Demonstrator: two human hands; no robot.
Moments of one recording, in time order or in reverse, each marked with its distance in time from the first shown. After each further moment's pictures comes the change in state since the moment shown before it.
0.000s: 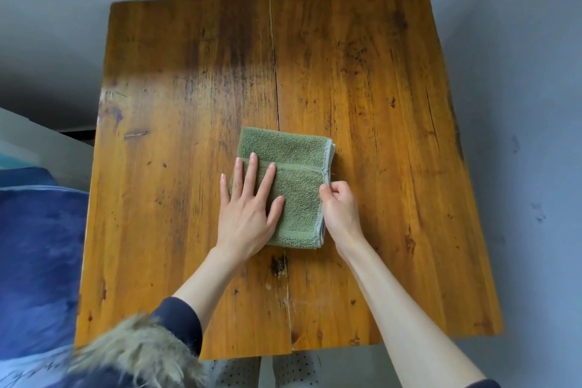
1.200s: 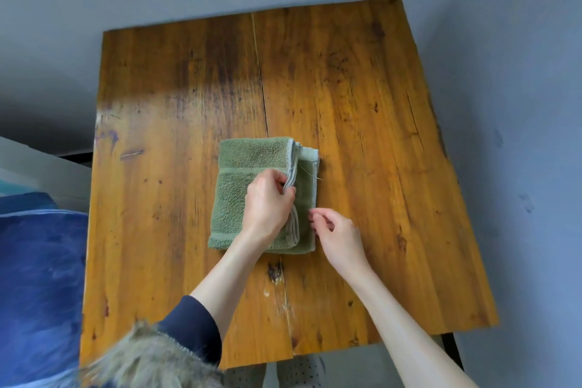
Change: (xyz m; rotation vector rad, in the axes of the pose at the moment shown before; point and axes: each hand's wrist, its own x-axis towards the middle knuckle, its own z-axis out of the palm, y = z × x) left_hand 0.031 0.057 -0.048 -0.699 -0.035 -0.310; right_hand -0.020 0.036 -0.018 -0.181 -0.065 -0.171
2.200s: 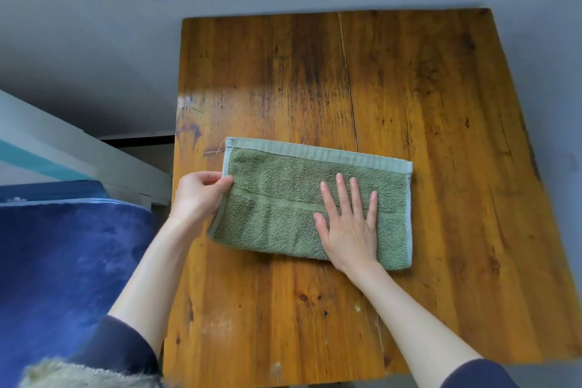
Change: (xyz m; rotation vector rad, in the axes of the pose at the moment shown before) left_hand 0.053 -0.141 -0.195 -0.326 0.042 -0.394; right_hand 0.033 -0.043 0.132 -1.086 0.054 -0.310
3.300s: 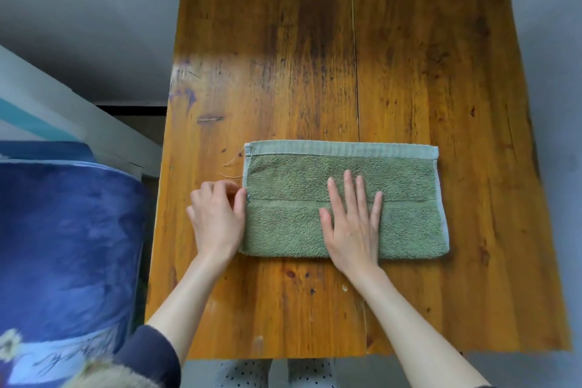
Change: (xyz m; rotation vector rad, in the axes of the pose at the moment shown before) left_hand -0.040 -0.076 0.057 0.515 0.291 0.293; right_hand -0.030 0.012 0.010 0.084 0.066 0.007
